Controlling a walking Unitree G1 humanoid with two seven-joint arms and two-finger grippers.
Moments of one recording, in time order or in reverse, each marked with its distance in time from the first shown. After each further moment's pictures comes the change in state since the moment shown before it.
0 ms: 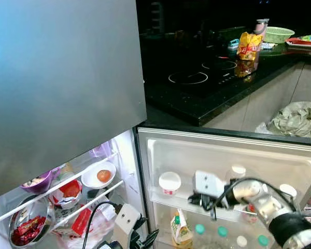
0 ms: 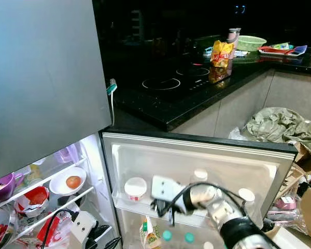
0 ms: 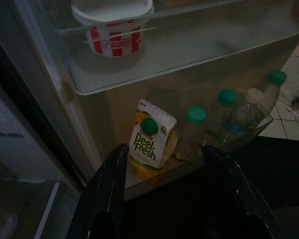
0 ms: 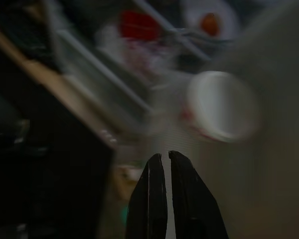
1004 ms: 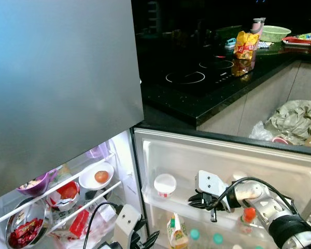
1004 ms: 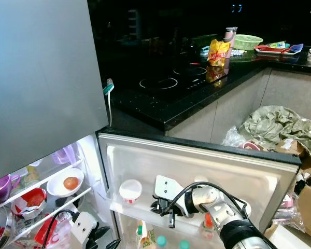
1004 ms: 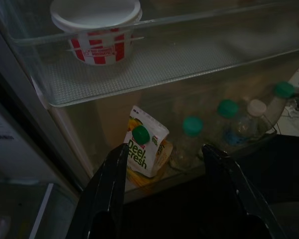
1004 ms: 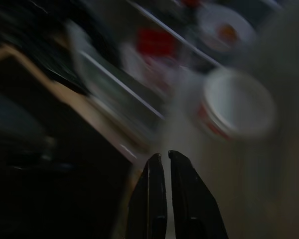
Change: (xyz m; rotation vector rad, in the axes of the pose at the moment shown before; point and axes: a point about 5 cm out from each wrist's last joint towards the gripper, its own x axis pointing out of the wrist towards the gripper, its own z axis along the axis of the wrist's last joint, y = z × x) left arm 0.000 -0.002 -0.001 -0.005 0.011 -0.018; right arm 0.013 0.027 0.000 0.079 -0.100 0.201
